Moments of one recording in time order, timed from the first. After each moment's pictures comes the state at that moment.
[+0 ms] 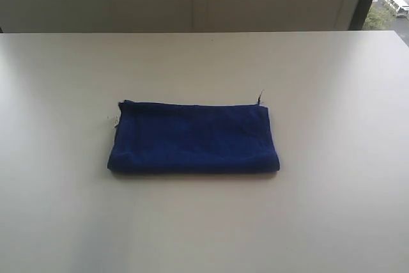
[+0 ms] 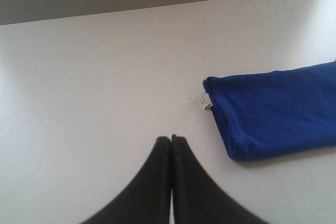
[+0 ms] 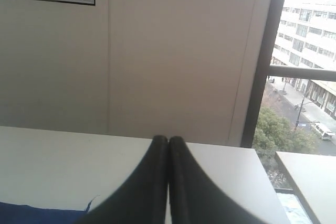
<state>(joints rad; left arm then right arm) 0.08 0.40 -0.50 -0.50 0.66 0.53 -0.09 0.20 -0.59 0.05 0.45 -0.10</state>
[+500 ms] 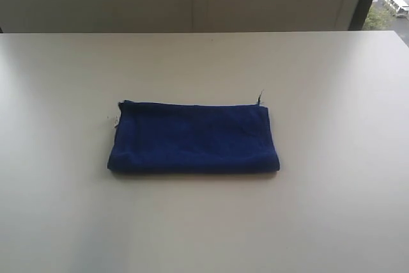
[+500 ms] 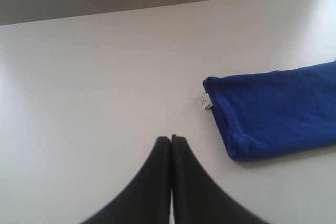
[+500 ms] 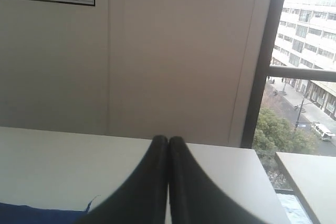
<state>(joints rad) 0.08 0.40 -0.50 -0.50 0.66 0.53 -0.09 0.20 -0.59 0.05 0.44 -0.10</state>
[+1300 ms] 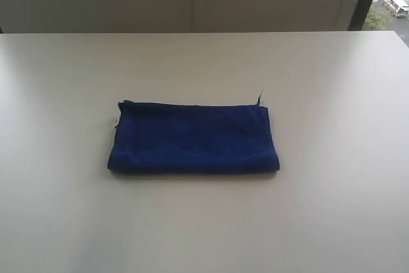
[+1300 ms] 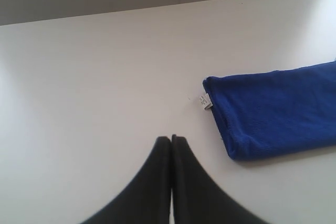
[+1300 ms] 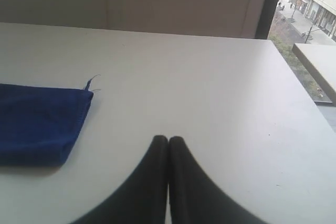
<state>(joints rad) 0.08 0.40 -0.50 -0.50 0.66 0.53 -0.10 0.01 -0.14 0.04 0.45 -0.05</state>
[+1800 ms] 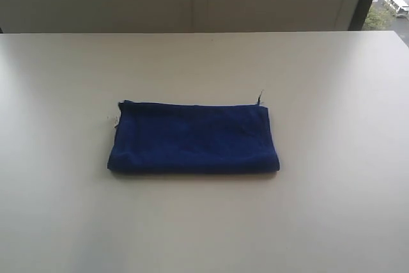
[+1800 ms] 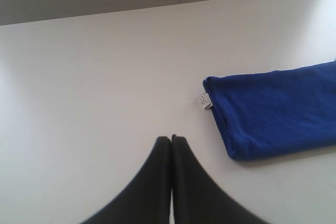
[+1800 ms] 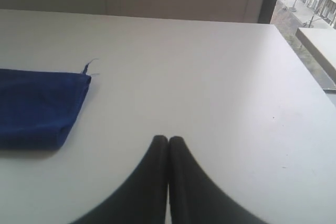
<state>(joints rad) 0.08 0.40 -0.50 -0.50 0.66 0.53 -0.10 0.01 -0.08 0.04 0.43 -0.05</state>
